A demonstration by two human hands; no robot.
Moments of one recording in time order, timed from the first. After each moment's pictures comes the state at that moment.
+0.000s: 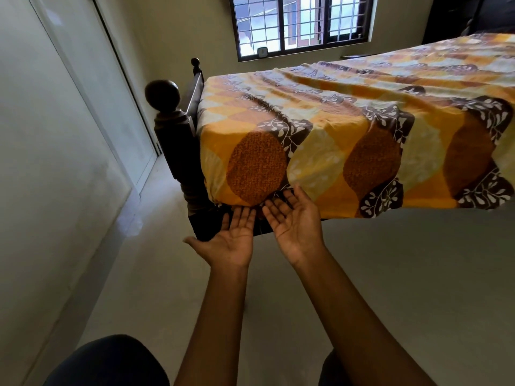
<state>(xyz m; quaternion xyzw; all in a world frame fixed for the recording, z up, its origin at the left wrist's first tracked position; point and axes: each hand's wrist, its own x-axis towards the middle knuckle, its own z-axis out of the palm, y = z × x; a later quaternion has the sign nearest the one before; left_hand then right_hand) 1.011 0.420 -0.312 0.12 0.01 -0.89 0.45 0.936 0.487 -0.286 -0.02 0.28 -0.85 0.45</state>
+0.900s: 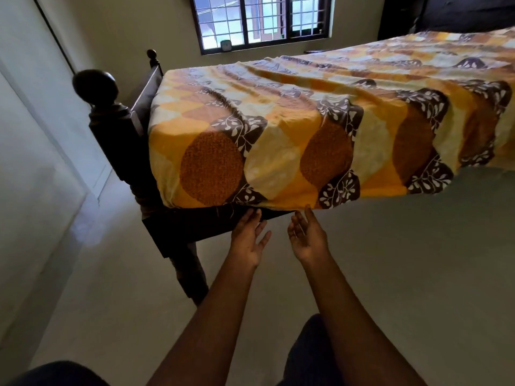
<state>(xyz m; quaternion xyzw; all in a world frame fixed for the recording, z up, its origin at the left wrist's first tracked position) 0.929 0.448 -0.355 0.34 -0.35 -0.83 0.27 0.848 0.515 -0.376 0.13 0.35 -0.87 0.33</state>
